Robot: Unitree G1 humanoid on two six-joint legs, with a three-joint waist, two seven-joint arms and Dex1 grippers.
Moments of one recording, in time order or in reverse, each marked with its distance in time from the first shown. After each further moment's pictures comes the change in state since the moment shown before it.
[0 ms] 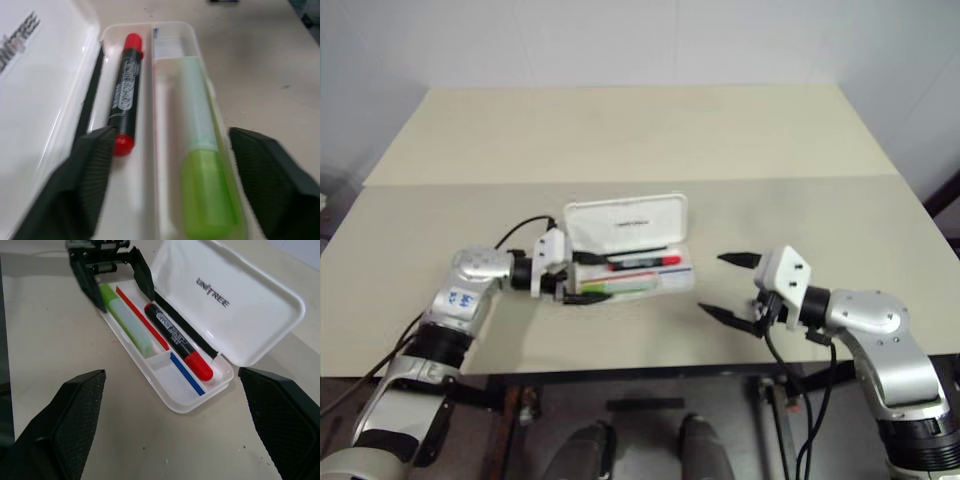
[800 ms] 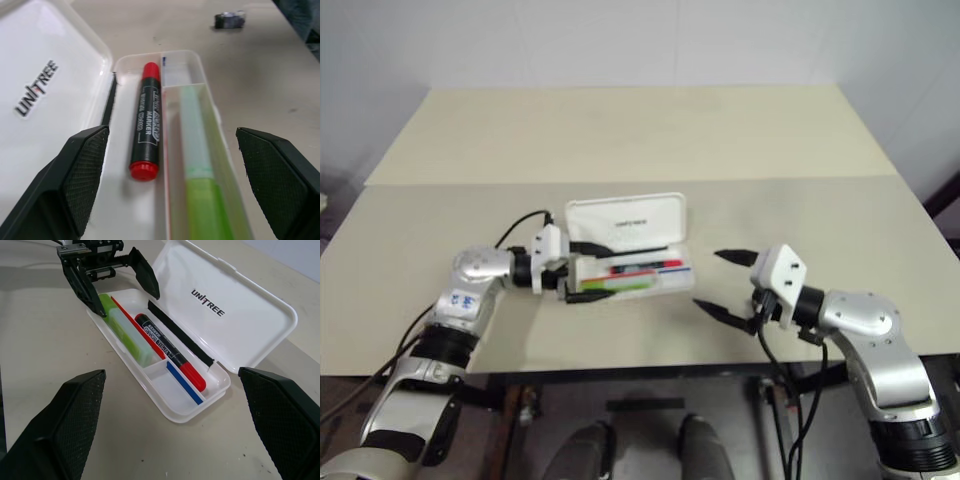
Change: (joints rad) left arm -0.008 -0.038 0.051 0.043 -0.015 -0.080 0.043; right arm 0.007 0.032 0.007 -0.010 -0.001 0.003 -0.047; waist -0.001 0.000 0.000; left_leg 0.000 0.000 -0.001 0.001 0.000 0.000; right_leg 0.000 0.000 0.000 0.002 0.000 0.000
